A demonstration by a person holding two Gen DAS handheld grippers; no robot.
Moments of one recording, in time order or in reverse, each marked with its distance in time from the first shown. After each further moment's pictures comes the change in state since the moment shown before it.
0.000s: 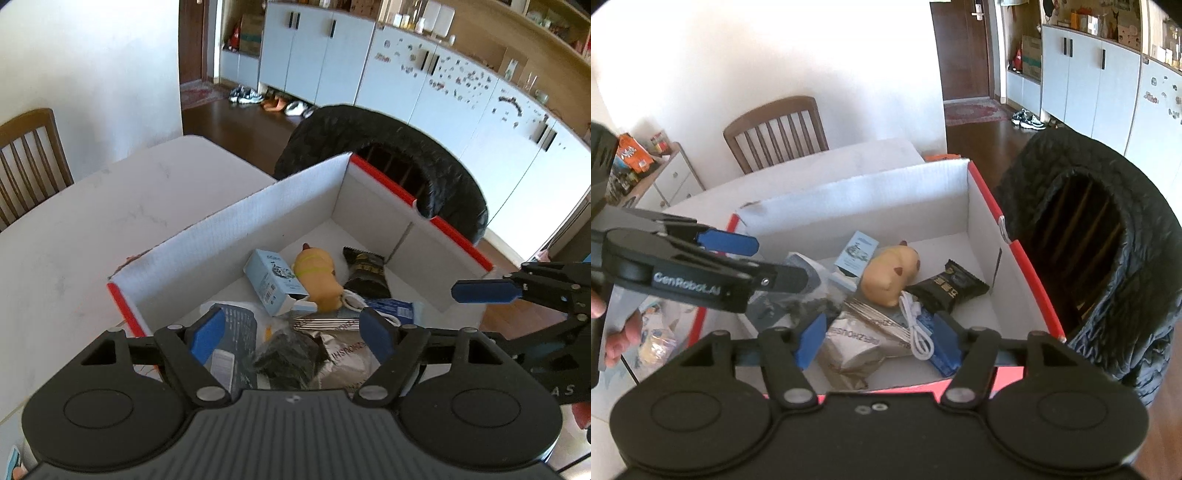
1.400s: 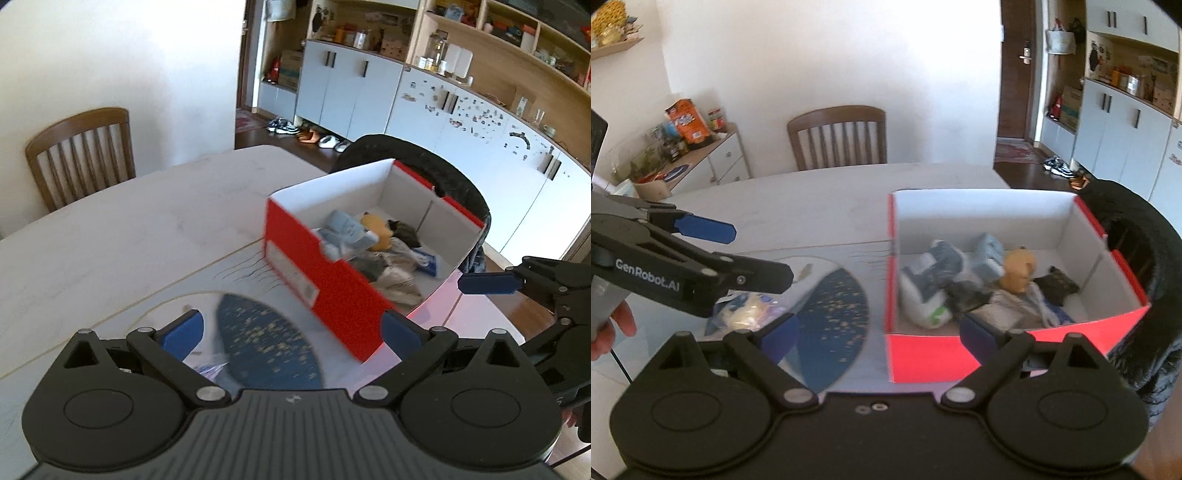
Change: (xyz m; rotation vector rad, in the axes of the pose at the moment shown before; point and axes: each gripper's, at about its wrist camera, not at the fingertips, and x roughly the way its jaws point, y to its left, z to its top) left arm -0.148 0.080 -0.122 -0.070 -0.122 0.067; right arm -0.030 0.175 -0.056 -0.170 -0.068 0.009
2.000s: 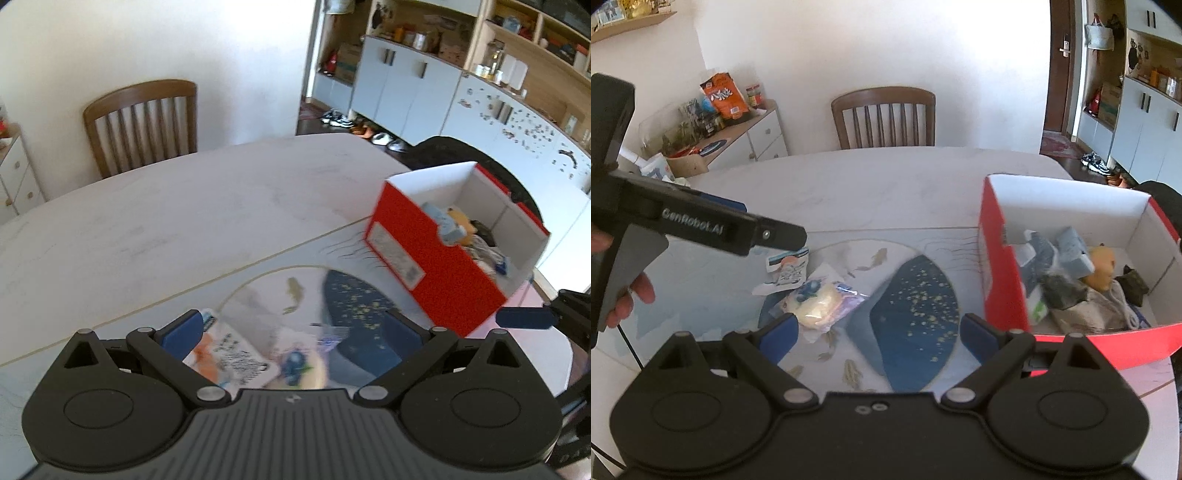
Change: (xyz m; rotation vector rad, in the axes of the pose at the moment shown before) left arm -0.006 0.095 -0.021 -0.101 0.034 0.123; right arm 0.035 0.072 0.000 -0.039 0.054 0.085
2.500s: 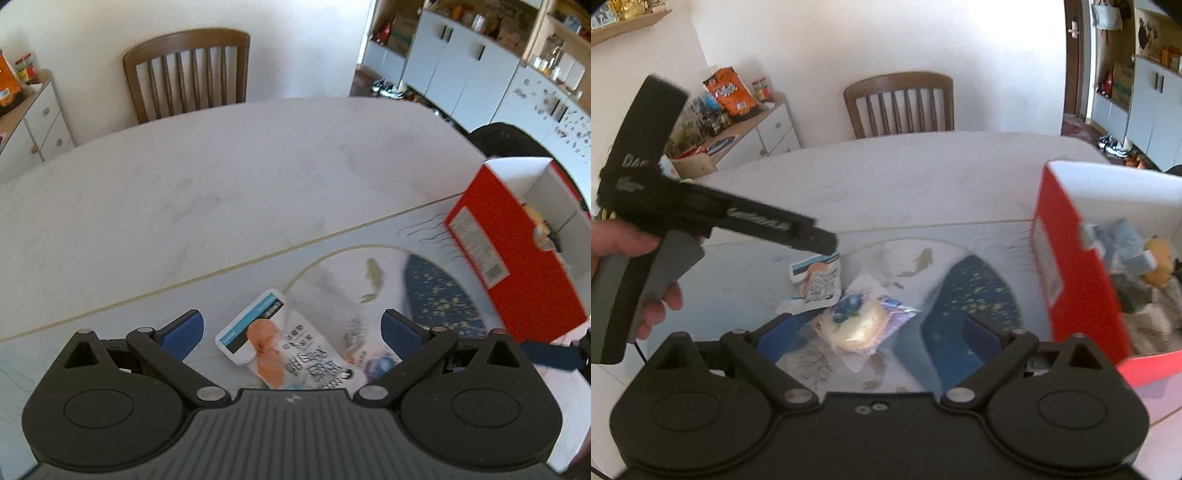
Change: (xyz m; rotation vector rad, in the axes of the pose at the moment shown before) left arm 0.061 0.053 0.003 -0.111 0.136 0.104; right arm 0.056 0.036 0.012 0.043 0.046 0.066
